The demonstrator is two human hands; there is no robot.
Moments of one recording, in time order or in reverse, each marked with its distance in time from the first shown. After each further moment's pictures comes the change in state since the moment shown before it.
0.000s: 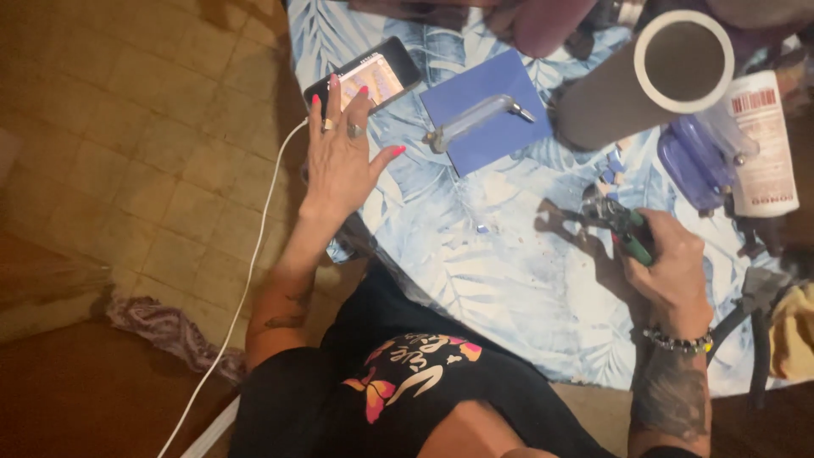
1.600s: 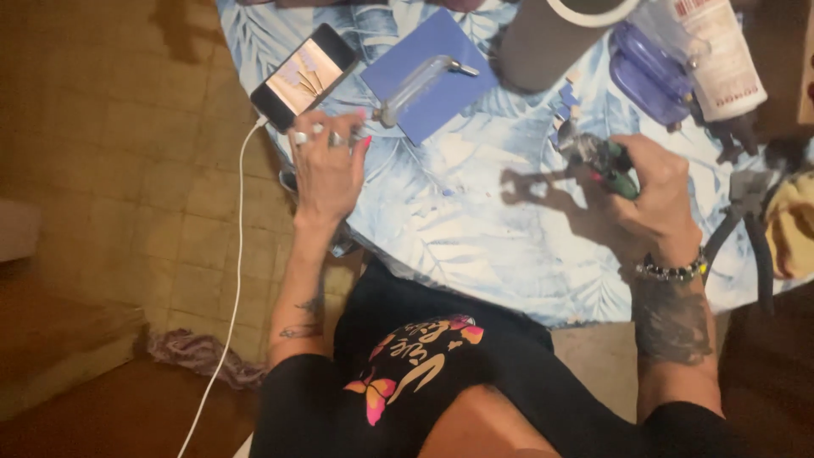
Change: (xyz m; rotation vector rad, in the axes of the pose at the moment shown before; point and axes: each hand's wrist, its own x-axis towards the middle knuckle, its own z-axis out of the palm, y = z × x) left_hand -0.004 0.053 -0.013 -0.057 0.189 0.175; right_hand -0.005 -0.016 -0.021 0.145 0.151 -0.132
